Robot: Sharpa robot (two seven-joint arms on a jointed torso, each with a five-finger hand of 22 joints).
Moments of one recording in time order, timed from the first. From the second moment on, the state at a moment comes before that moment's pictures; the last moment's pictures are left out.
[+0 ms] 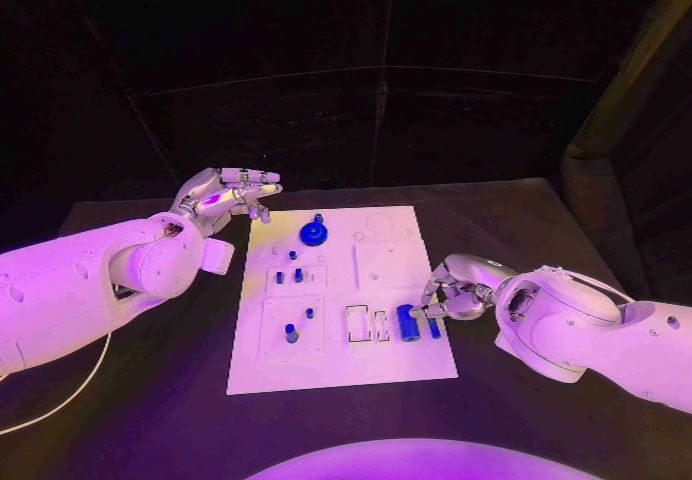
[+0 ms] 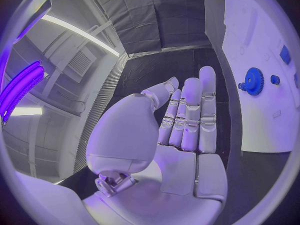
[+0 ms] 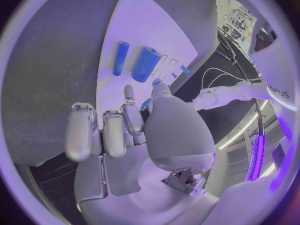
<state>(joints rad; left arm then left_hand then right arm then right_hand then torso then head) 1.24 -0.84 -0.10 1.39 -0.02 -0.18 0.38 1.31 -0.07 0.48 -0.13 0.05 0.98 0.19 0.16 0.07 1.01 0.13 0.27 0.07 1.19 0.03 1.01 0.50 0.17 1.17 0.12 0.67 0.66 1.01 -1.09 -0.03 1.89 -1.41 -0.32 -0.46 1.23 -0.08 -0.17 0.29 0.30 1.01 0.09 0.31 0.14 1.41 0.01 1.28 1.24 1.47 -0.06 1.45 1.29 0.08 1.46 0.04 1.41 1.25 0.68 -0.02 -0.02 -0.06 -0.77</state>
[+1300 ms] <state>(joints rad) 1.24 -0.84 -0.10 1.39 -0.02 -0.17 0.38 1.31 -0.07 0.48 -0.13 0.05 0.98 0.19 0.17 0.07 1.01 0.13 0.28 0.07 1.19 0.03 1.01 0.50 0.17 1.17 0.12 0.67 0.66 0.95 -1.03 -0.03 1.89 -1.45 -0.40 -0.46 1.29 -0.03 -0.17 0.27 0.49 1.01 0.08 0.35 0.17 1.44 0.00 1.34 1.31 1.47 -0.06 1.48 1.31 0.06 1.46 0.04 1.44 1.31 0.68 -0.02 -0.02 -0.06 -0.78</state>
